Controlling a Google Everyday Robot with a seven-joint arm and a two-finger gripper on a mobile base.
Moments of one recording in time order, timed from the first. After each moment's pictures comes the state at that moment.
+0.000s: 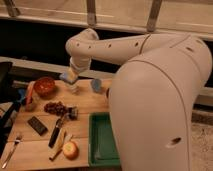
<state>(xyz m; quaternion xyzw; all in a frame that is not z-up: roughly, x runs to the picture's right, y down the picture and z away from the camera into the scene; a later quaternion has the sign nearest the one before) -0.136 -0.094 0.765 -0.20 -0.05 0.41 0.89</state>
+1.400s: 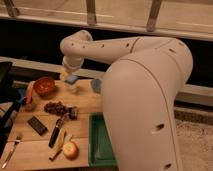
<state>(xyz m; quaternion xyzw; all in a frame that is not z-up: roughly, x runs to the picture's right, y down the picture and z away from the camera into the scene) -0.173 -0.095 0.781 -0.21 -0.09 0.38 0.90</state>
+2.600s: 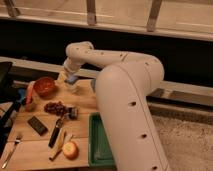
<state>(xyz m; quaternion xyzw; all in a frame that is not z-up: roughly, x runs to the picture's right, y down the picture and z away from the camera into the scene) -0.219 -0.088 0.859 -0.27 -0.17 0.36 0.88</state>
